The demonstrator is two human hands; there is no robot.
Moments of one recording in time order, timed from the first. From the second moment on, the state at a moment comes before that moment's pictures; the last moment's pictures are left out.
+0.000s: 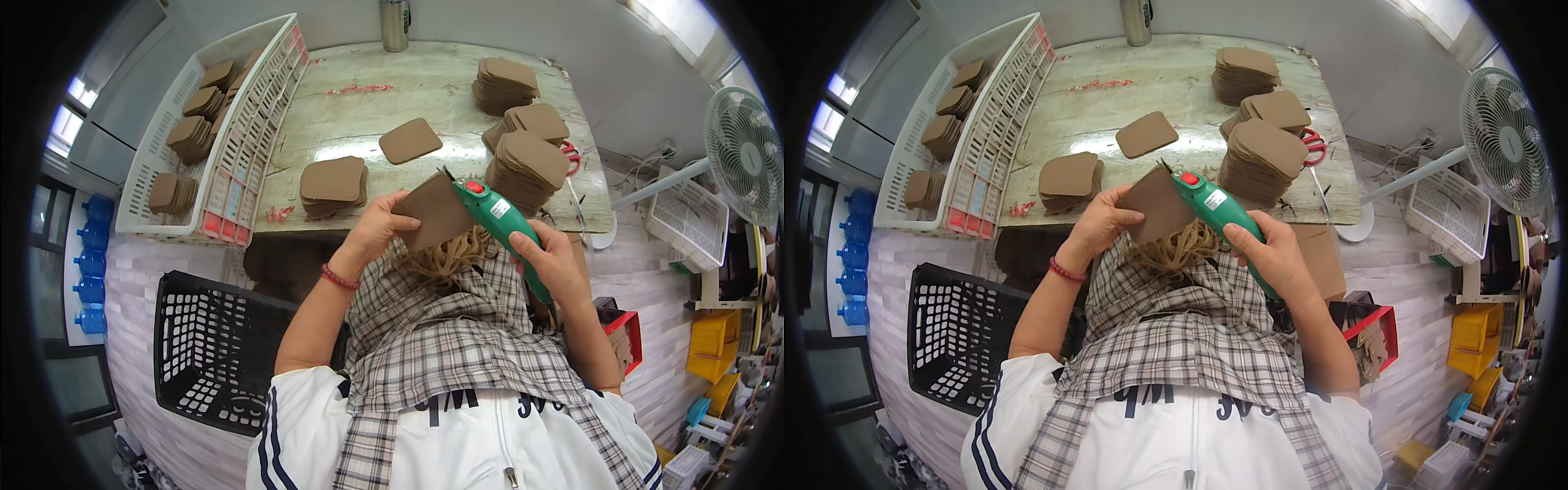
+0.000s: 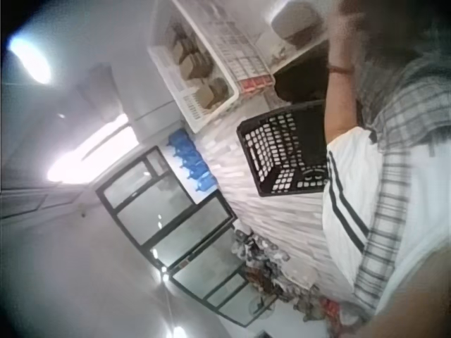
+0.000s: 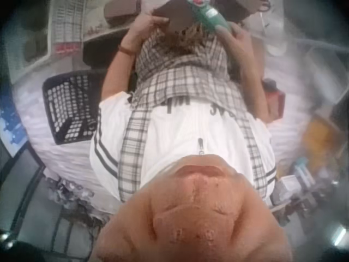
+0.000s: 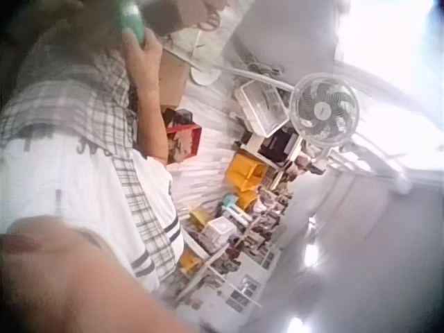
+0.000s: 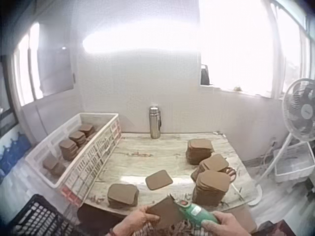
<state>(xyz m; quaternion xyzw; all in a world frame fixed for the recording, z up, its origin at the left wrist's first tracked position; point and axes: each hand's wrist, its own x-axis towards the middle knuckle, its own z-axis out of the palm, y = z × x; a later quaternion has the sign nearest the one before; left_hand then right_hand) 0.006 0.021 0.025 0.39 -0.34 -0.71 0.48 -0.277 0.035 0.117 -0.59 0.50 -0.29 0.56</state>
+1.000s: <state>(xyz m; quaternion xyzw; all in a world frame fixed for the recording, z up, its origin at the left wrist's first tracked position) 0.025 0.021 0.050 0.44 -0.42 -0.65 0.45 -0.276 0.032 0.107 -0.60 0.46 -0.20 0.62</state>
